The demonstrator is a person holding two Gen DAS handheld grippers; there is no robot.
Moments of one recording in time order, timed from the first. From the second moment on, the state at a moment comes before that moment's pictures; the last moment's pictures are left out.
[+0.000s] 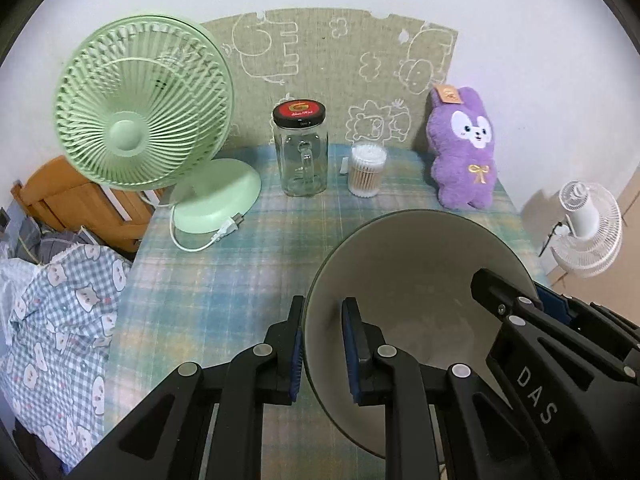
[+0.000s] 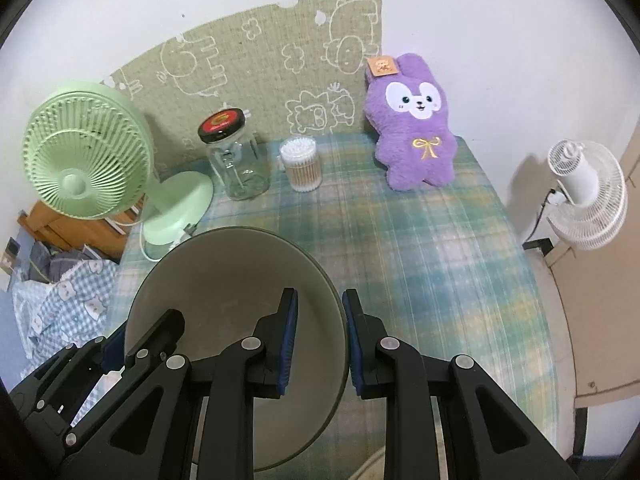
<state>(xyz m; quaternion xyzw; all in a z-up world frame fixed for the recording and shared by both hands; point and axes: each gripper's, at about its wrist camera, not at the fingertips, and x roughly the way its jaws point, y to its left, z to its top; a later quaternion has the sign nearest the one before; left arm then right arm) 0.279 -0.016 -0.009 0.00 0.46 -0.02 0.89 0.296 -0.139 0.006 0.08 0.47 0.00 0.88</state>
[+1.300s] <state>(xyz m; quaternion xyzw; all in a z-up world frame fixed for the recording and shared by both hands) 0.116 0.016 -0.056 0.04 0.49 -0.06 0.87 0.113 -0.102 -0.041 0.10 0.52 -0.06 0.85</state>
